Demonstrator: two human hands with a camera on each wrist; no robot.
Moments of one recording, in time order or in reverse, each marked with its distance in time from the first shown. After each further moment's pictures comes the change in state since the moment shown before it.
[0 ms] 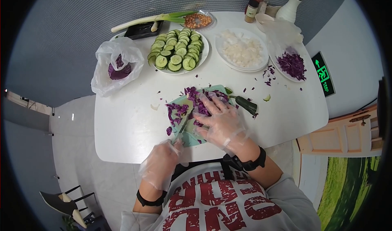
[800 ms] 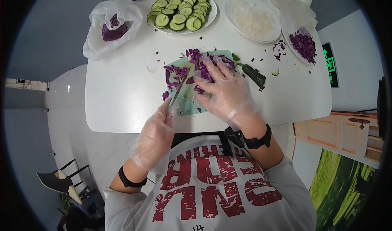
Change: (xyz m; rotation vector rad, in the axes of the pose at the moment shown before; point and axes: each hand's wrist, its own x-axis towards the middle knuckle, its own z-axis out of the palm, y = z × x) left_hand -0.014 -0.018 0.010 -0.148 0.104 0.166; right_hand 0.001 0.003 0.006 -0.071 0.105 -0.057
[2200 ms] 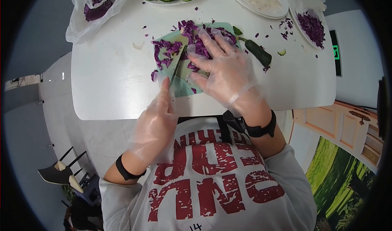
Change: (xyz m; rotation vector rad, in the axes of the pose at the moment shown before) left_hand -0.007 0.005 0.024 0.203 0.065 0.158; right_hand -0.002 0.000 0.002 0.037 0.028 0.007
